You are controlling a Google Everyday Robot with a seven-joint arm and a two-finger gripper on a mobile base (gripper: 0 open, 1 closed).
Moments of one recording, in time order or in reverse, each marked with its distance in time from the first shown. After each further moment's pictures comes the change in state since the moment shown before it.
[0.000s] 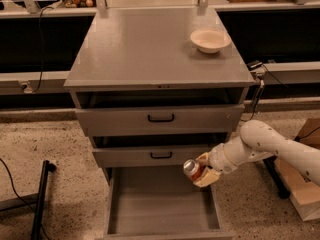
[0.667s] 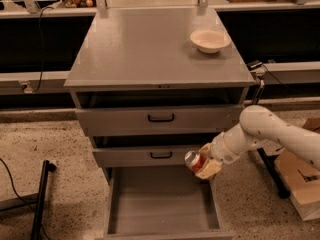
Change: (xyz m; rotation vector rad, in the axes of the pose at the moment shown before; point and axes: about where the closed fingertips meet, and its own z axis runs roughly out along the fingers) arm -0.028 -0.009 -0.037 0.030 0.098 0.049
